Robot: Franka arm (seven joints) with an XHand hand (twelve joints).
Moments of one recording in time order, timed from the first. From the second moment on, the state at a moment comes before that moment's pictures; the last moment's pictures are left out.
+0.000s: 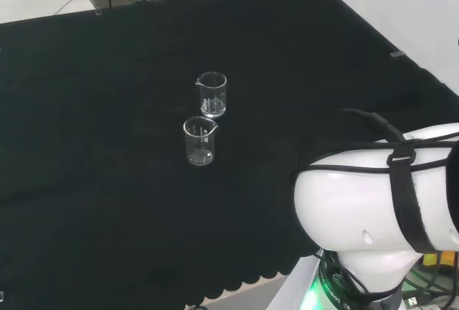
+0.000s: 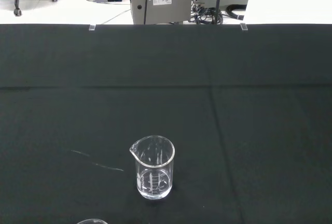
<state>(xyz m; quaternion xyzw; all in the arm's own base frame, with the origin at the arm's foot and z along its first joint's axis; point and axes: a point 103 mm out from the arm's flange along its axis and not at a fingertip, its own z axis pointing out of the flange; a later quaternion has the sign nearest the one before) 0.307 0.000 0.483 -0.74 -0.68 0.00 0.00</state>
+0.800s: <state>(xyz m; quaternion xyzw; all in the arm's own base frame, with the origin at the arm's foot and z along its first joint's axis) 0.312 -0.004 0.481 -0.74 -0.68 0.00 0.00</state>
